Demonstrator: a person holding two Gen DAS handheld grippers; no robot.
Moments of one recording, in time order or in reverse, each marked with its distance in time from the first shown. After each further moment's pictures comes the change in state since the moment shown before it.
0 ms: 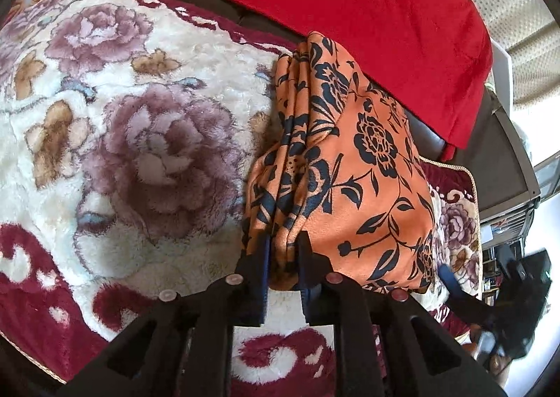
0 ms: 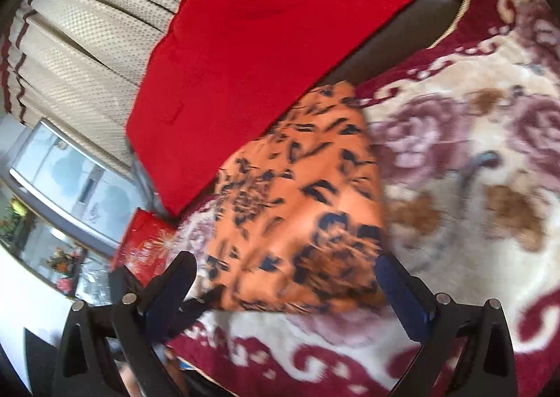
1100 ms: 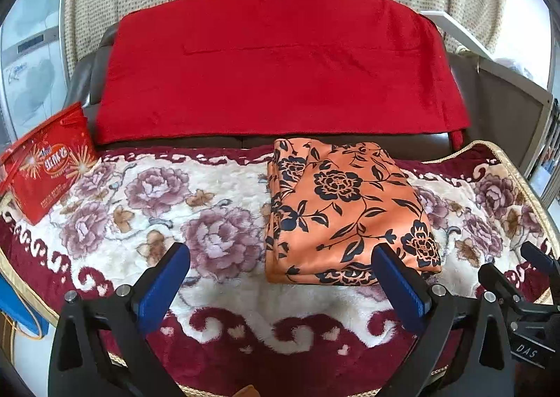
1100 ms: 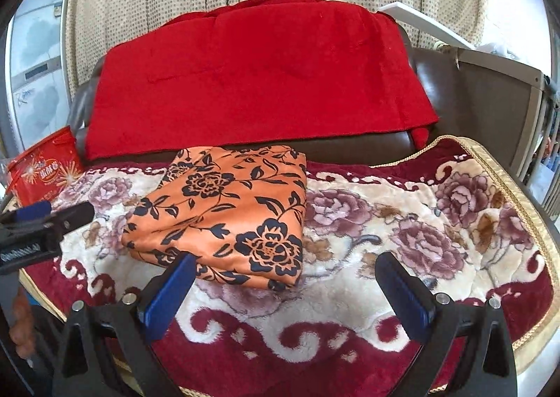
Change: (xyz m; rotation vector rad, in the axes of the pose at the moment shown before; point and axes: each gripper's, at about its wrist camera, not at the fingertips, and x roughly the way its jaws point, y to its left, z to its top) left arm -0.103 -0.101 -0.065 0.417 -0.402 0.352; right arm -0.065 0.085 -0.074 -0.576 -0.235 -0.572
